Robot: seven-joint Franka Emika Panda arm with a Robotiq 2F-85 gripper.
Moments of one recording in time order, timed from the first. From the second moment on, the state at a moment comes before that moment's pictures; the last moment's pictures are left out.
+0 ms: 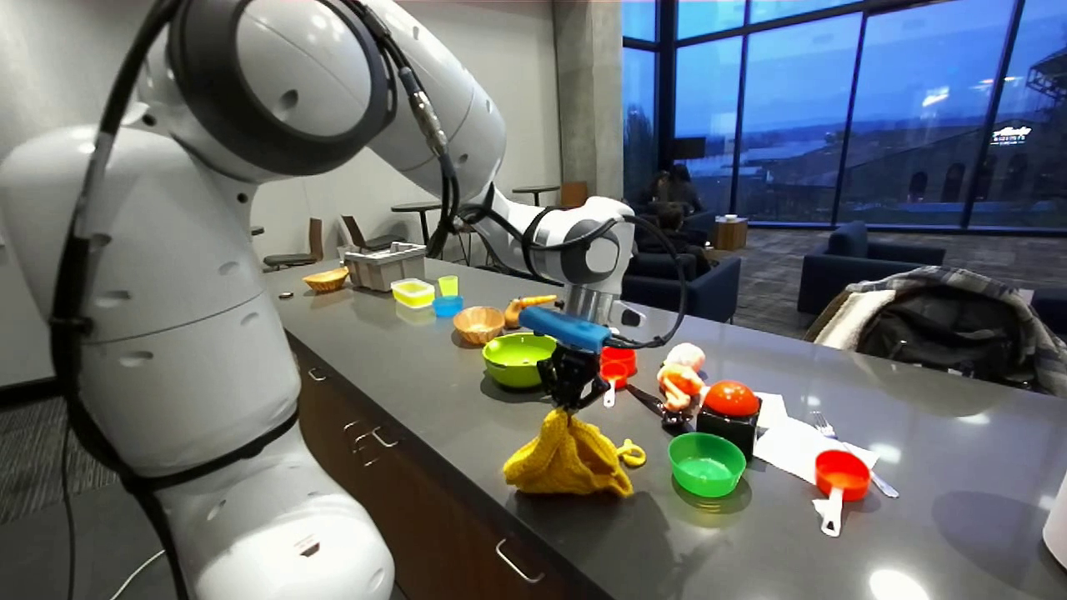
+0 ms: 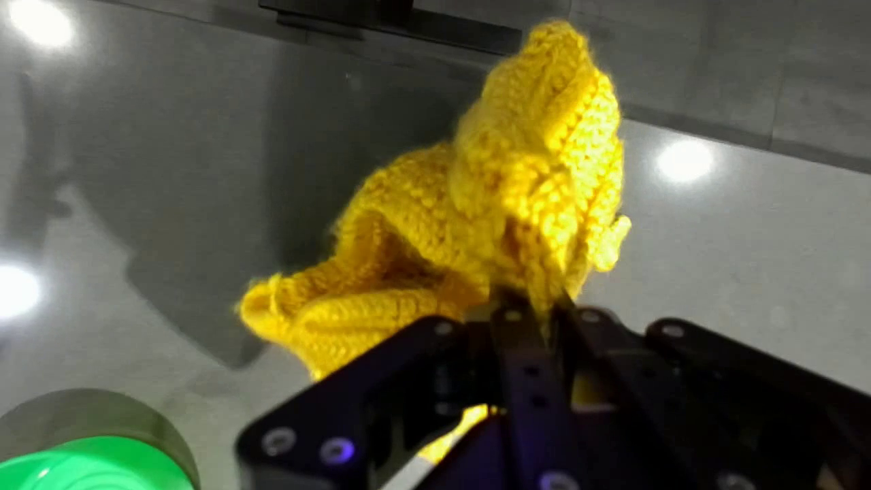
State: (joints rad) arm 0.06 -0.07 0.02 -2.29 0.10 1.92 -0.12
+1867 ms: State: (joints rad) arm 0.06 0.01 0.03 -2.24 0.09 1.93 -0.13
